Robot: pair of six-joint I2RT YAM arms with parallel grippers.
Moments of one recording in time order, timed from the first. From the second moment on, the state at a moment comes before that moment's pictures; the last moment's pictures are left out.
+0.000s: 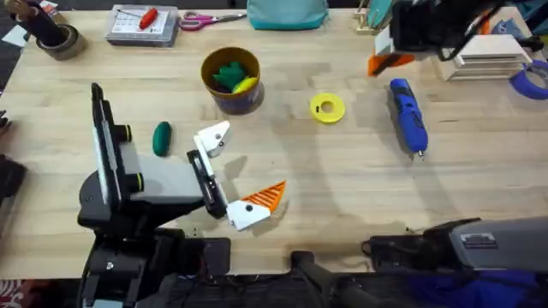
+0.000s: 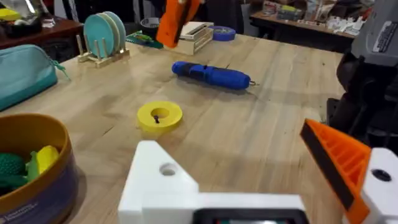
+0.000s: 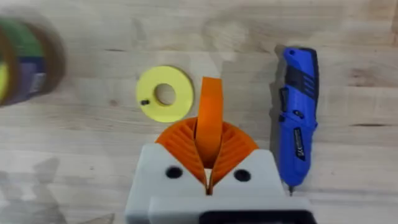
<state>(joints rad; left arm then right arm) -0.08 0.01 0.01 -0.11 1.05 0.02 0.21 1.56 1.54 -1.18 -0.02 0.24</state>
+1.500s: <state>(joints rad) -0.08 0.01 0.01 -0.11 1.05 0.02 0.13 1.56 0.62 0.91 -1.52 1.18</state>
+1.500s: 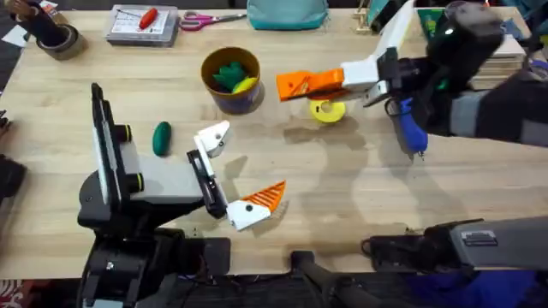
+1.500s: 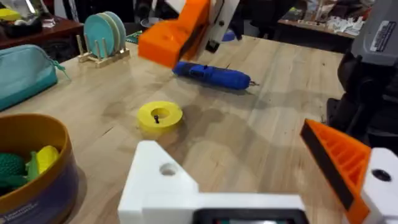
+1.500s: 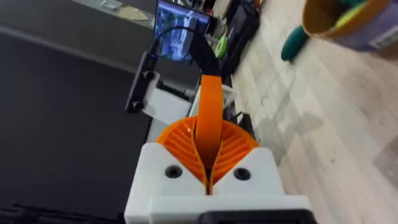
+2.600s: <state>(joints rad) -0.08 0.01 0.01 -0.11 1.05 0.02 0.32 1.77 0.61 0.90 -1.56 1.14</state>
